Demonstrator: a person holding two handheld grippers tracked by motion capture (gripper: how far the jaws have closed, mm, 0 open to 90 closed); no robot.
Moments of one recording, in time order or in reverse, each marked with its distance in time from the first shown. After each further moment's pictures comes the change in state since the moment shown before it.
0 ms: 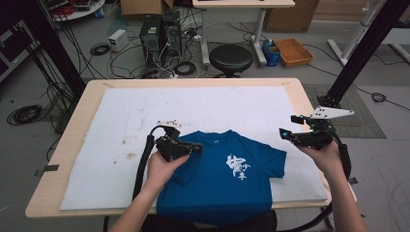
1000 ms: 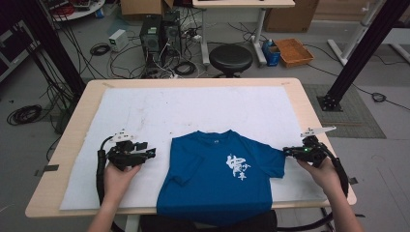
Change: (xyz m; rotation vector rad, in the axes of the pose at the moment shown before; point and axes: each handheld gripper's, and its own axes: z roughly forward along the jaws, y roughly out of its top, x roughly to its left) left arm 0.060 -0.068 -0.103 -0.074 0.391 0.082; right arm -0.010 -0.071 0.025 0.302 0.025 0.169
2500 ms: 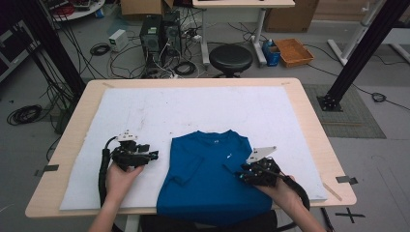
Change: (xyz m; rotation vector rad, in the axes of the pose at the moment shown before) left arm 0.002 -0.003 0.011 0.059 -0.015 -0.026; right arm 0.153 0.015 0.058 0.080 0.043 -0.355
